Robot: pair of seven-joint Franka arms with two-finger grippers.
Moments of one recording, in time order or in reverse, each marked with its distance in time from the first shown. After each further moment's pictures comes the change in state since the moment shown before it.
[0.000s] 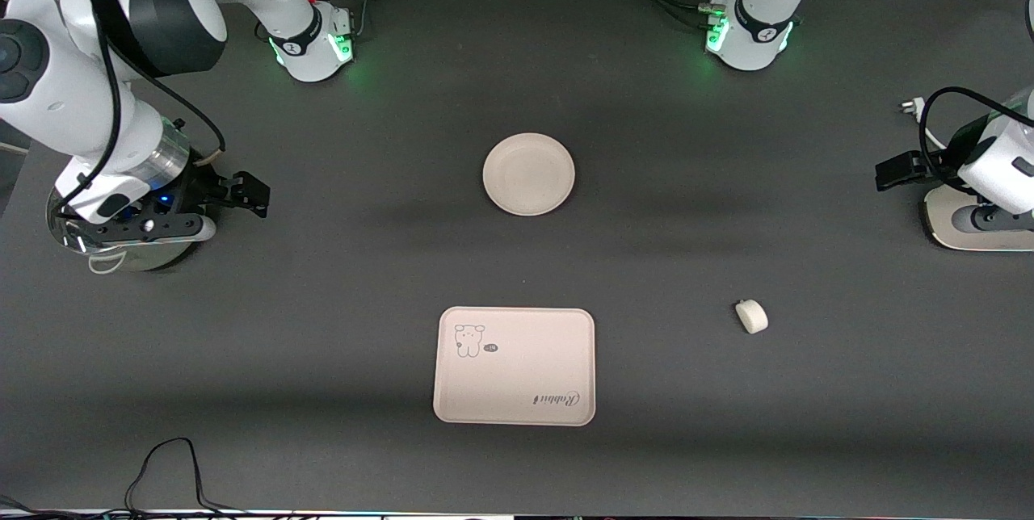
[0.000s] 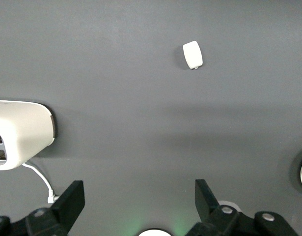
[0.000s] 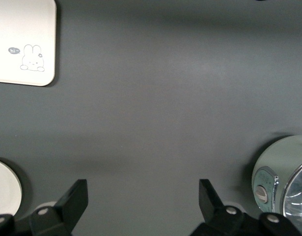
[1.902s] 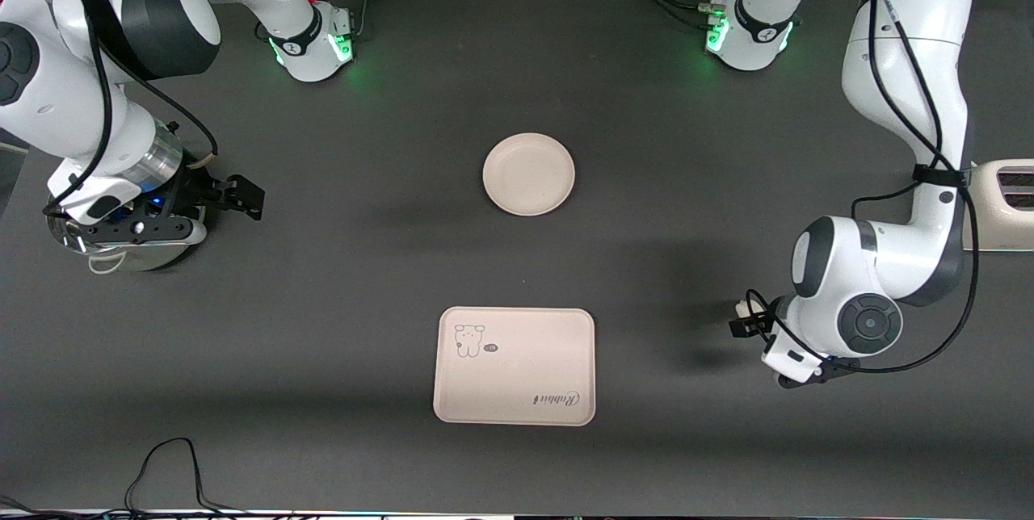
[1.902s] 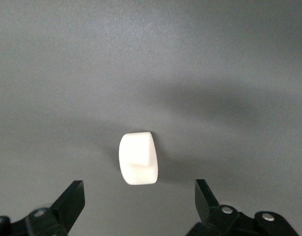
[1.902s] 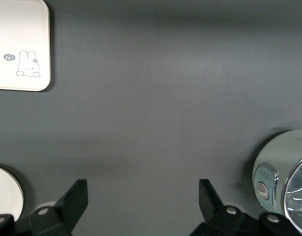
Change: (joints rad) left arm -0.136 0.654 -0.015 0.193 0.024 0.444 -0.392; right arm -0.016 0.002 -0.015 0.000 0.009 0.001 0.016
